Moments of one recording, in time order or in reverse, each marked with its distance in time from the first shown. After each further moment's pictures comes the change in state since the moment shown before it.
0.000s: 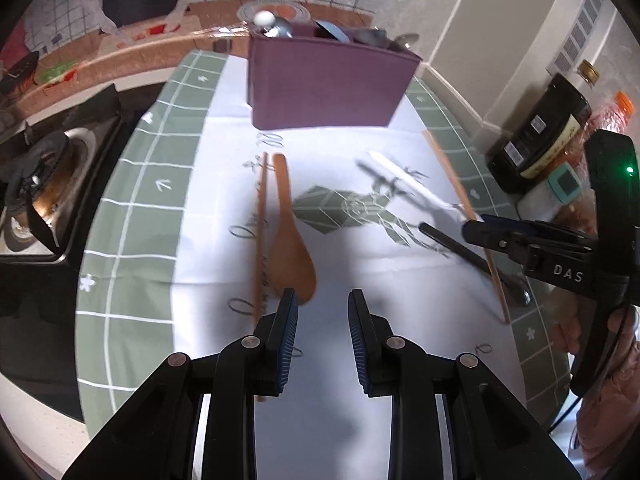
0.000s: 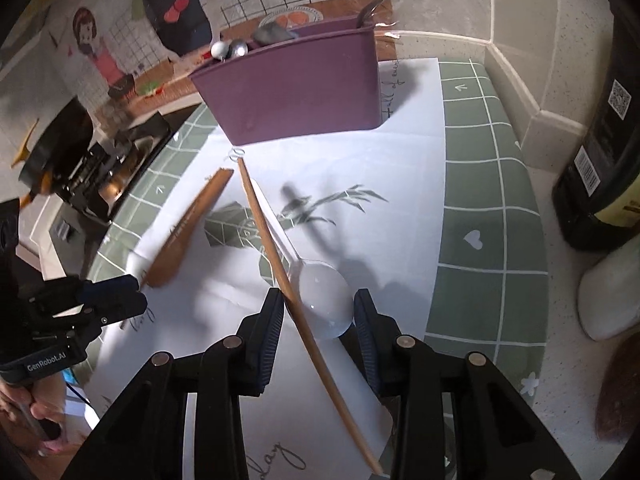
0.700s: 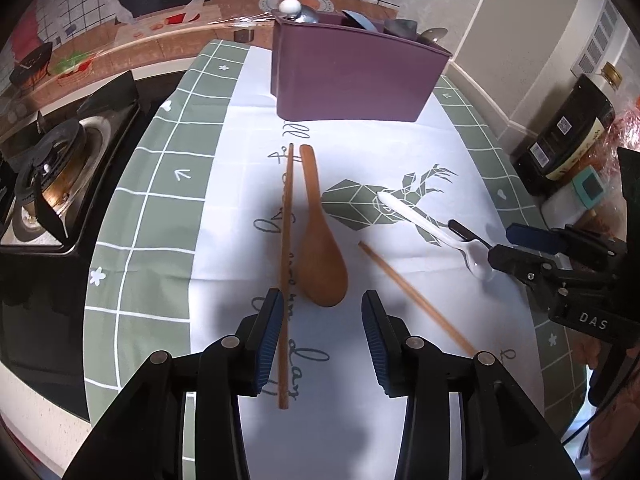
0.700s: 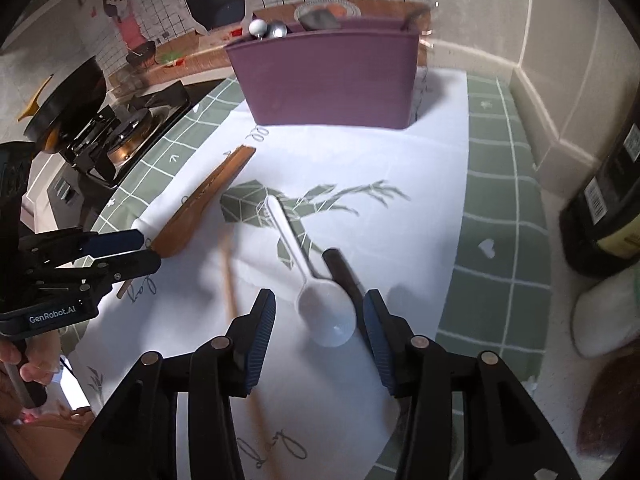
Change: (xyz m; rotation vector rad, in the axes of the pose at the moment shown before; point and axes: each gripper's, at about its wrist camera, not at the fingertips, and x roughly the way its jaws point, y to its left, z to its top) left arm 0.012 0.010 -0.001 -0.030 0.021 0.054; right arm 0.003 0.025 -0.010 -0.159 0.022 -0.049
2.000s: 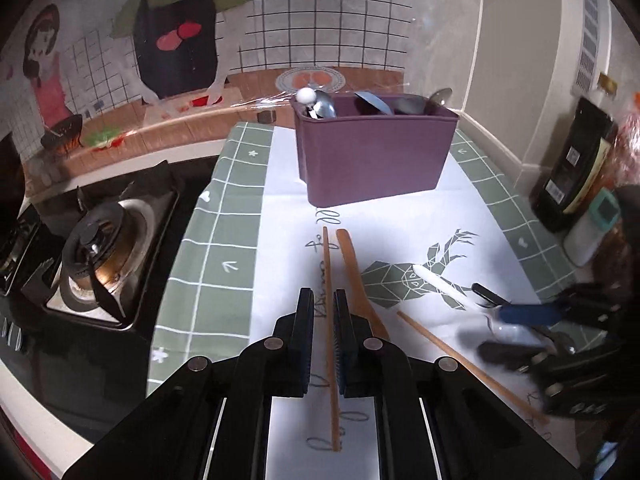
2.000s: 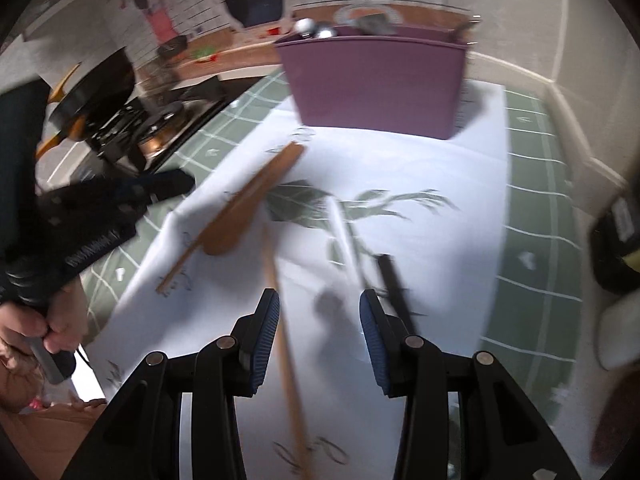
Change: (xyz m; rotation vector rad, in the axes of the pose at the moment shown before) left arm -0.034 0.001 0.023 0.083 -0.215 0.128; right arm 0.006 0.033 0.000 -0.050 0.004 0.129
